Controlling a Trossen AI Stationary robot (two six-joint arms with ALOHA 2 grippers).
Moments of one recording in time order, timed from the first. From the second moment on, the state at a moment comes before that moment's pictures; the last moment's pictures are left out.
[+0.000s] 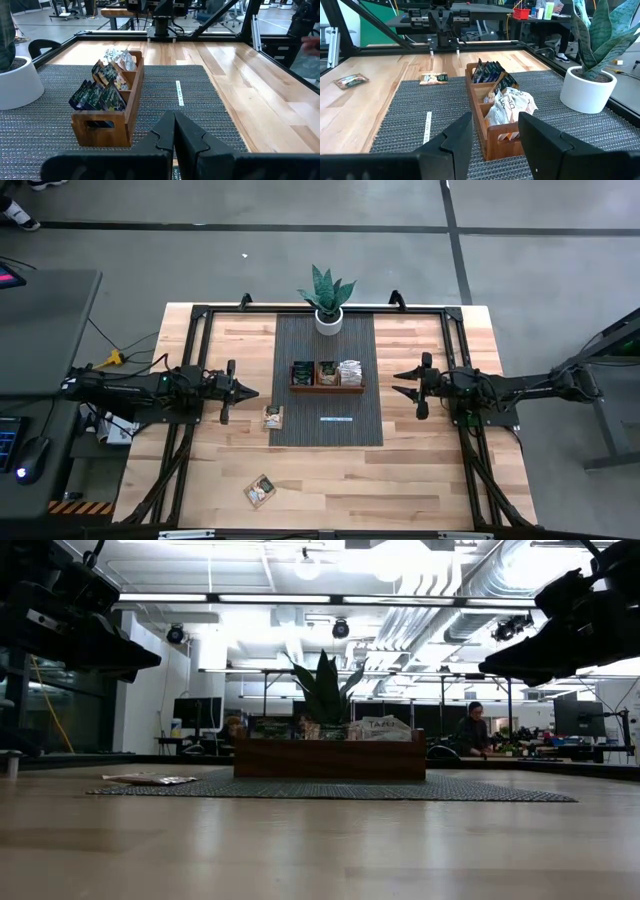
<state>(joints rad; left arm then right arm) -0.02 0.20 0.02 0.00 -0.01 -0.01 -0.01 0.36 0.01 0.21 0.18 0.03</state>
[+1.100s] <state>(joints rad) -0.02 0.20 0.02 0.00 0.00 -0.03 -0.01 0.37 0.01 0.21 0.18 0.03</state>
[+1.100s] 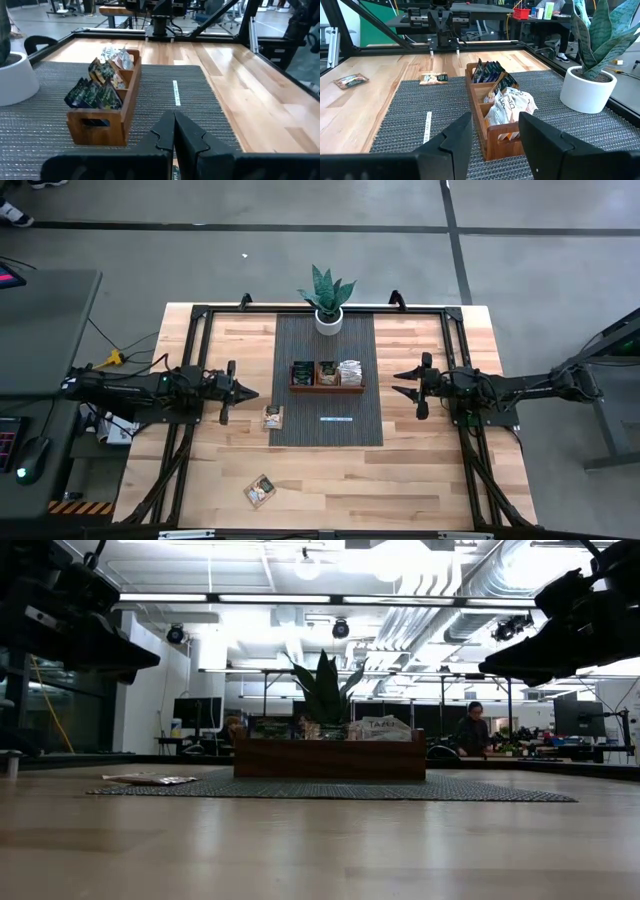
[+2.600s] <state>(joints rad) 0.01 1.15 0.69 -0.62 0.14 -0.19 -0.01 0.37 0.01 0.21 0.18 0.03</state>
